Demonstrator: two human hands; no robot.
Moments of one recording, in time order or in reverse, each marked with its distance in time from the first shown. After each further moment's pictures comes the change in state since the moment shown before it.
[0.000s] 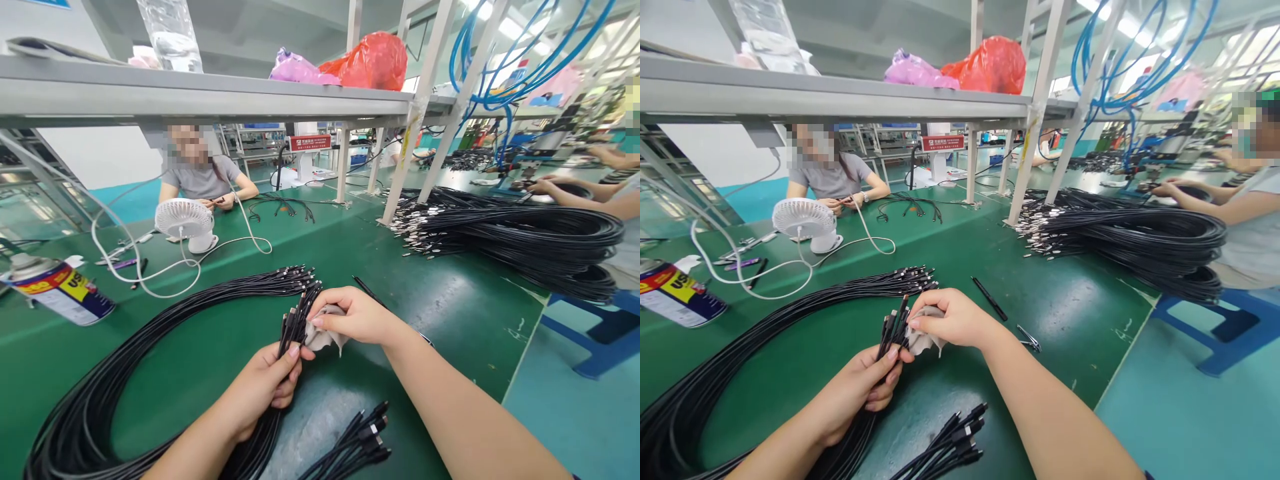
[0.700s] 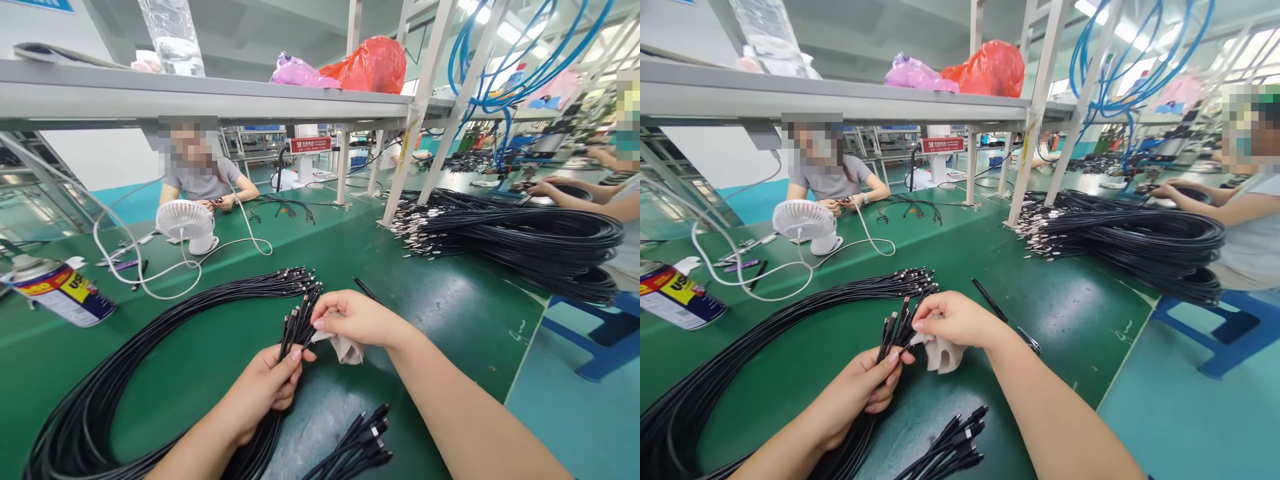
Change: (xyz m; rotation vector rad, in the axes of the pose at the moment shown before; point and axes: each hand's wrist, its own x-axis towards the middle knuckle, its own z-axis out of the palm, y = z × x) left_hand -0.001 0.000 0.002 0.032 0.029 0.004; right_hand -0.002 -0.005 -0.003 -0.088 -0.014 0.174
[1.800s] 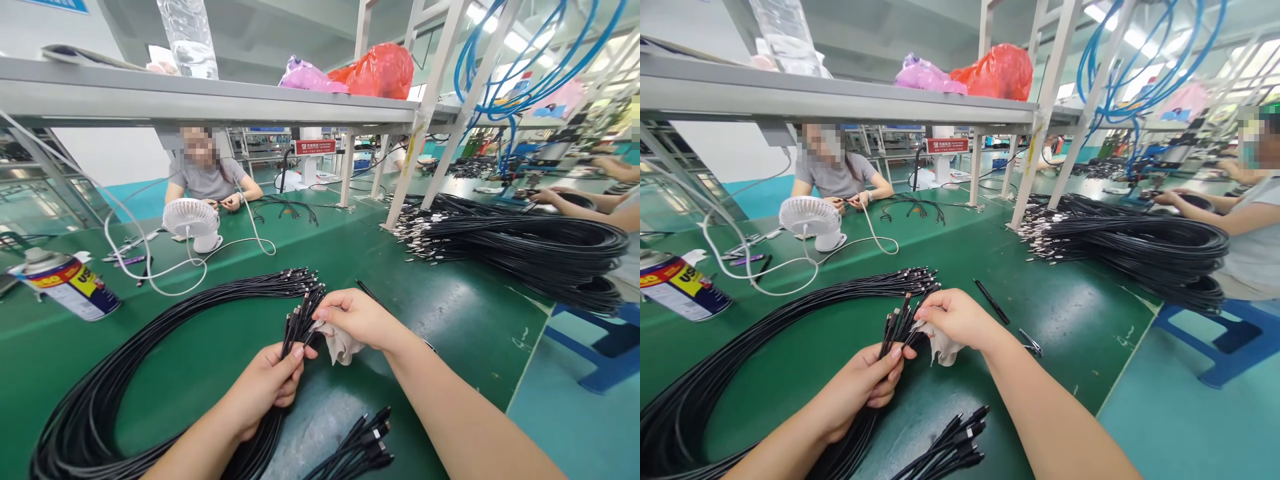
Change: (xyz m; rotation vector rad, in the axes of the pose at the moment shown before) left_hand -0.001 0.001 -0.001 -0.018 -0.015 0.018; right_hand 0.005 0.002 0.007 0.123 0.100 0.028
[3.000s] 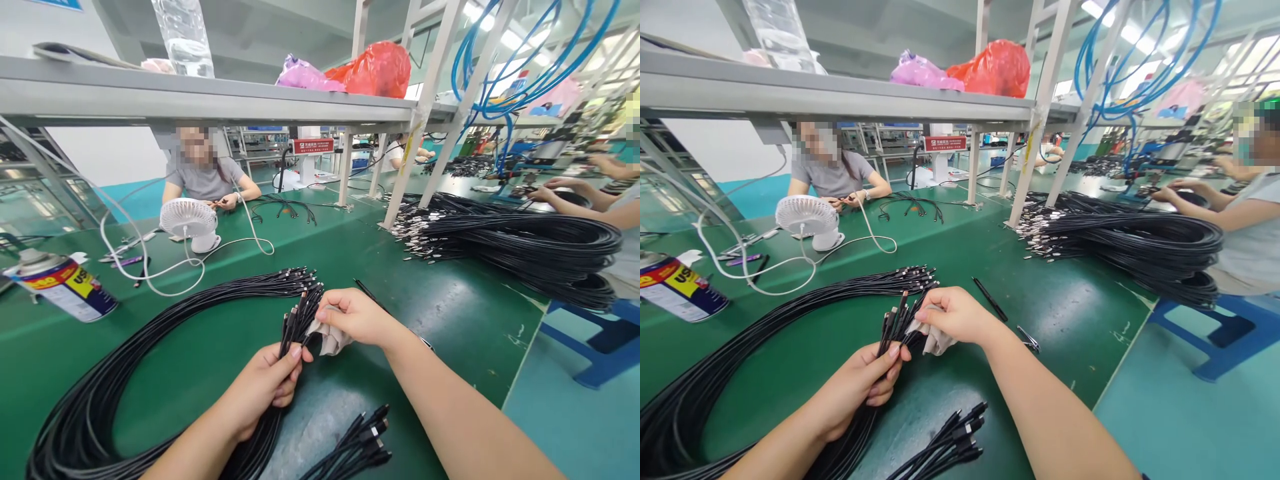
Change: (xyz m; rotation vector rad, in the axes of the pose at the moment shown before) left_hand -0.001 0.000 0.001 0.015 -0.018 0.014; right_hand 0.001 0.009 -0.009 -0.114 -0.050 -0.096
